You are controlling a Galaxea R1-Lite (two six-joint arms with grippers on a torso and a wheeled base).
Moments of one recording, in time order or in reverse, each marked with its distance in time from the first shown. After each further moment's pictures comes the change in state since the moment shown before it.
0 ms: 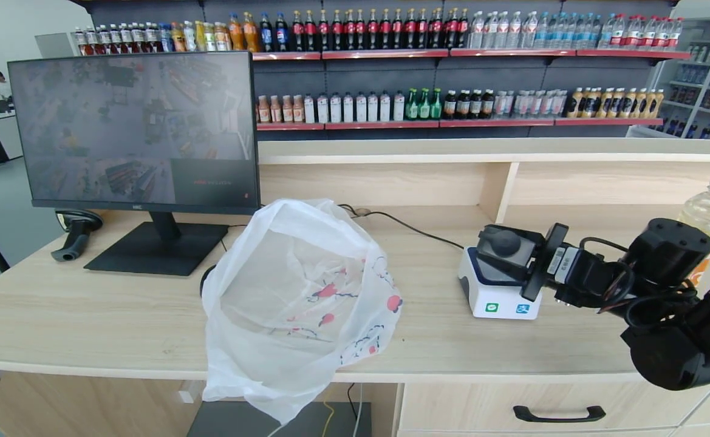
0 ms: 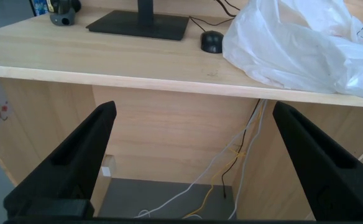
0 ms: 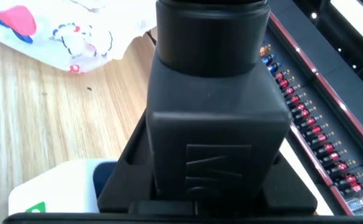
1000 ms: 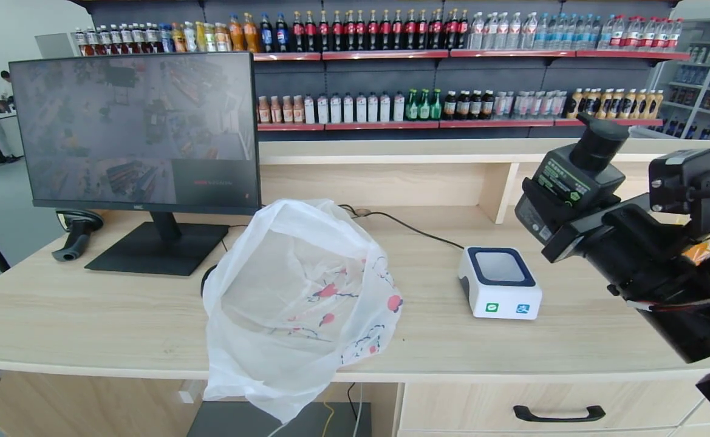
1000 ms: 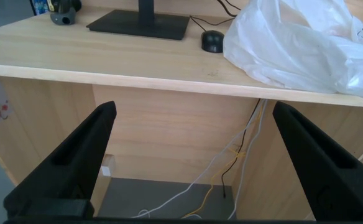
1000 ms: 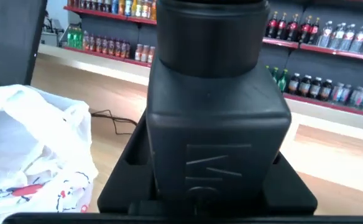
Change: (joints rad) left arm 0.000 0.000 0.000 0.001 0.000 0.007; right arm 0.274 -0.369 0.175 -0.001 -0.867 0.679
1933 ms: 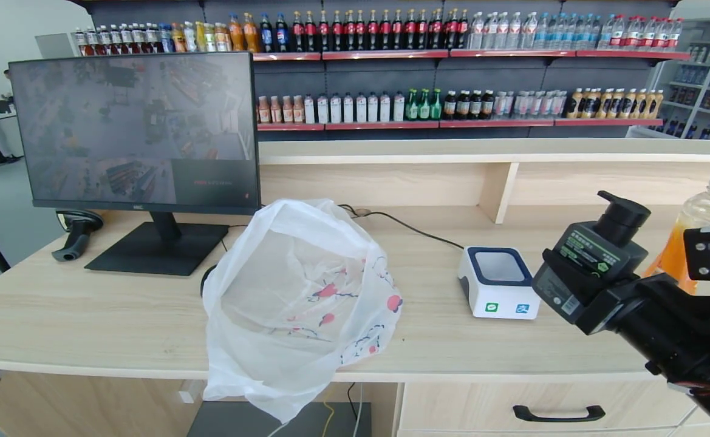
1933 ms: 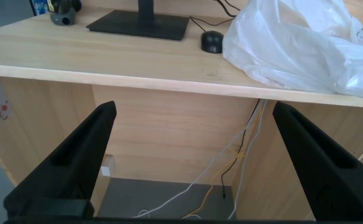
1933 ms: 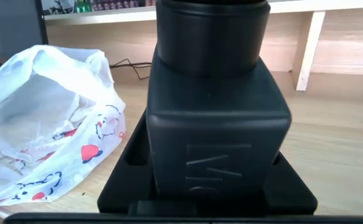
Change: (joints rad) left arm 0.000 0.000 0.000 -0.001 0.000 -0.001; right arm -0.032 -0.079 0.293 0.001 -0.003 0.278
